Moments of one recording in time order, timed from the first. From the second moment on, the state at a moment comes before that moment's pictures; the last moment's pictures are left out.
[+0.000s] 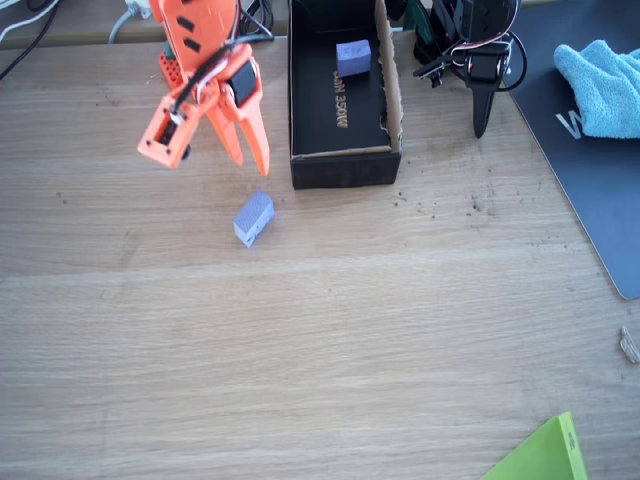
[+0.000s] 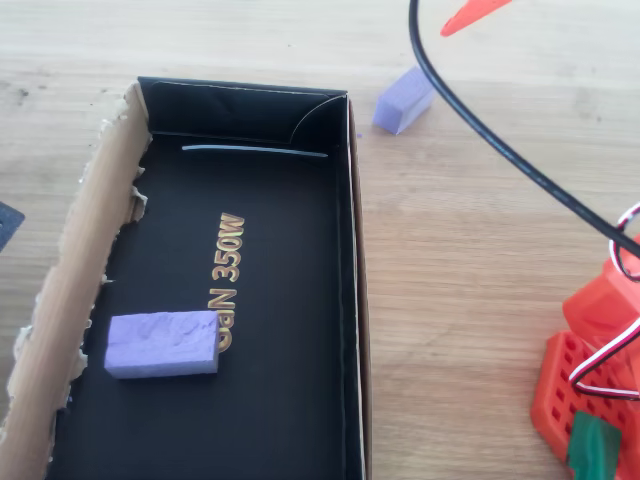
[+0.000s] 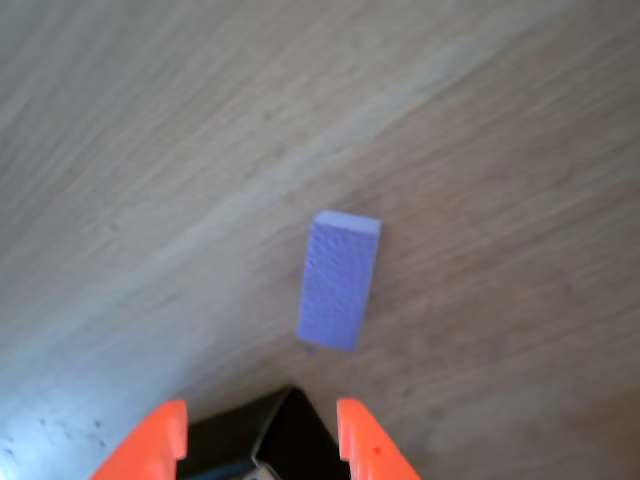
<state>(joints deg) 59.4 93.6 87.0 81.8 29.5</state>
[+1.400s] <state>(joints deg) 63.8 81.4 87.4 72.9 26.6</state>
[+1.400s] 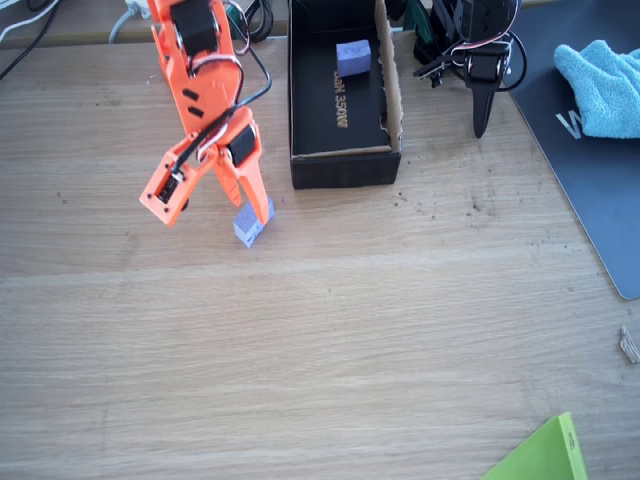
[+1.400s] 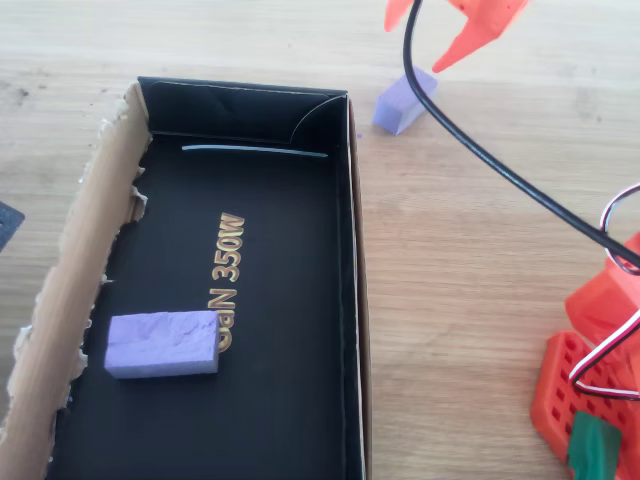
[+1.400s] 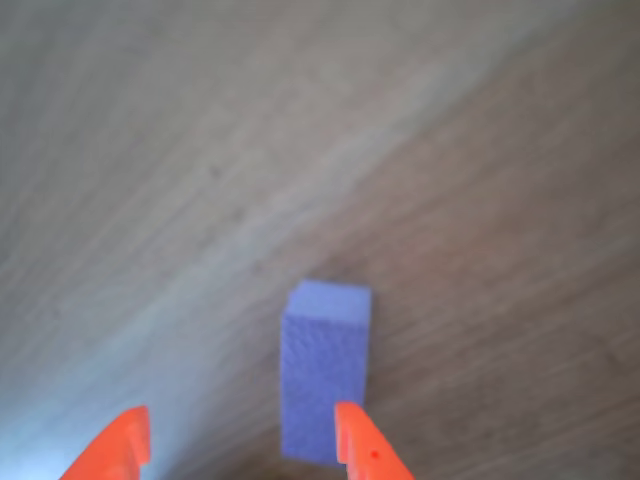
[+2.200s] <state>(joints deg) 65.0 77.9 86.8 78.5 28.2</state>
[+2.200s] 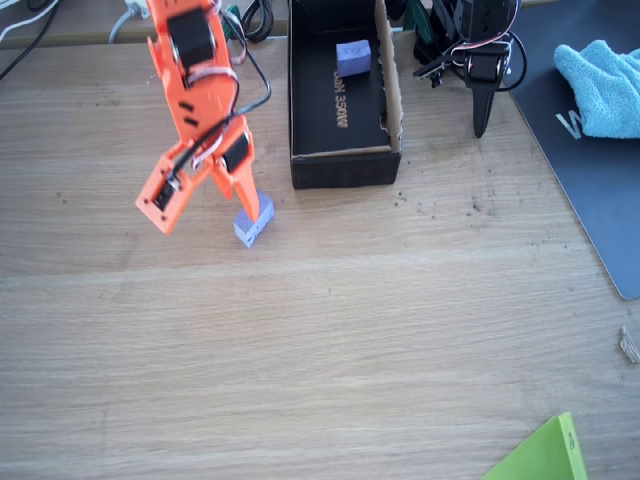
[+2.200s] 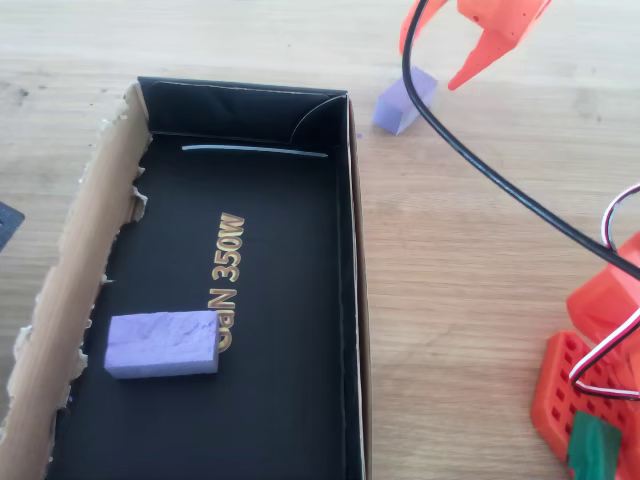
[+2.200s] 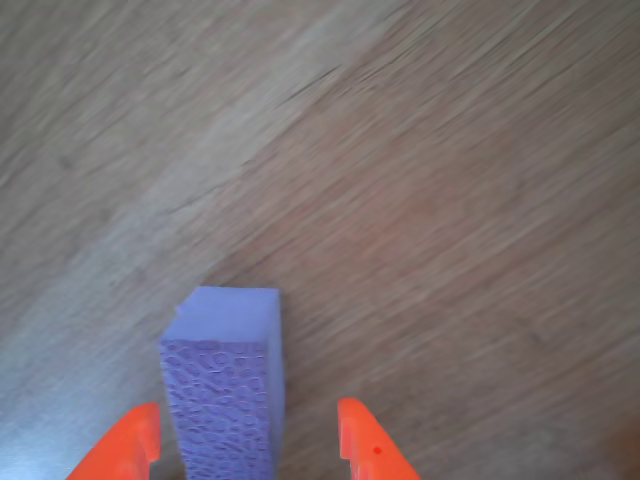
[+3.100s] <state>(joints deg) 64.2 65.3 74.9 77.6 29.6</state>
